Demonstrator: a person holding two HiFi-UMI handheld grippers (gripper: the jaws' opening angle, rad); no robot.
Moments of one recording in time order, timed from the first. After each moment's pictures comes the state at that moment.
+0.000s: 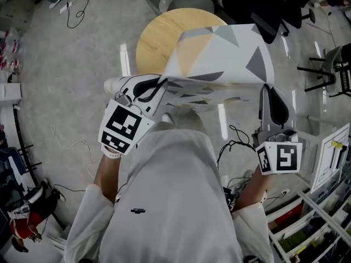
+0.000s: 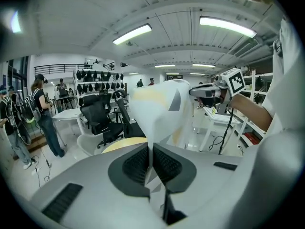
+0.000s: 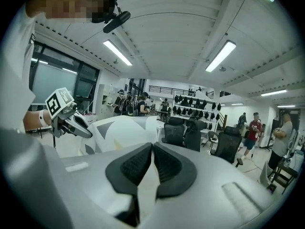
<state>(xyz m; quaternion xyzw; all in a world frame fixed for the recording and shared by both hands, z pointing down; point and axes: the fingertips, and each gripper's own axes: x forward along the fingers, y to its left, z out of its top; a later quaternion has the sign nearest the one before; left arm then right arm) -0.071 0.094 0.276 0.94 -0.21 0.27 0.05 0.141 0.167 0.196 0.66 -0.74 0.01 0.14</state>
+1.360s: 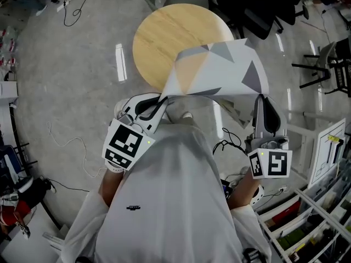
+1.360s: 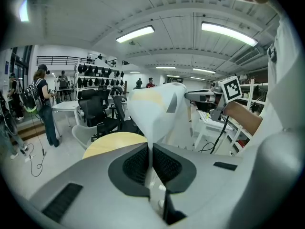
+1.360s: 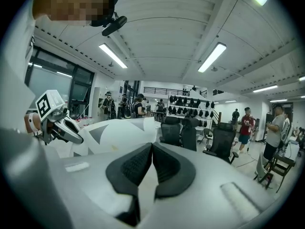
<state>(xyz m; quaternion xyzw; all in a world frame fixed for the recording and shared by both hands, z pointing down) -0.063 0.200 0.289 0.94 -0.20 0.26 0.09 0.155 0.253 0.210 0.69 -0.72 0.02 0.11</state>
